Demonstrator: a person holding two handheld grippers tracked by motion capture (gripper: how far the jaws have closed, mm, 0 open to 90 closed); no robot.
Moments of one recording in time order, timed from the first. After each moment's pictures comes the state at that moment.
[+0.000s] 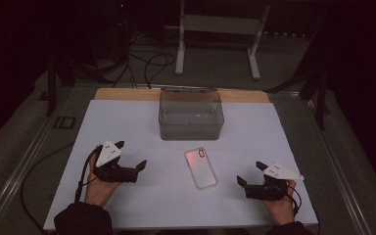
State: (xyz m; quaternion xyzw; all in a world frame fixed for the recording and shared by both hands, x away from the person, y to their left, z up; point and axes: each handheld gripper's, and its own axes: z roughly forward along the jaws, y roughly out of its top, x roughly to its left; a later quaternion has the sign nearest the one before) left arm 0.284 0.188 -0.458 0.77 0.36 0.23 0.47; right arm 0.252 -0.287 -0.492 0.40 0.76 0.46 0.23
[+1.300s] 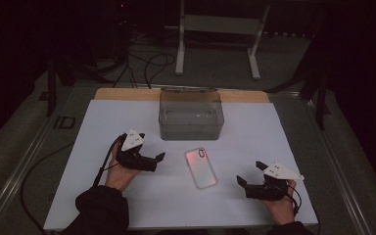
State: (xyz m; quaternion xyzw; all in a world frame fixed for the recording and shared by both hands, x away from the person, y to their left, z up) left arm 0.327 0.140 -0.465 0.79 0.34 0.20 0.46; right arm 0.252 -0.288 -0.491 0.40 0.76 0.46 0.23
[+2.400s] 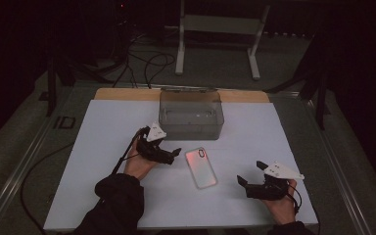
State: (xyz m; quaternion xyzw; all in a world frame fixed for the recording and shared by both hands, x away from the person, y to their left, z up) left arm 0.362 0.092 -0.474 0.82 0.31 0.18 0.44; right arm 0.253 -0.289 -0.490 0.40 0.76 0.45 0.23
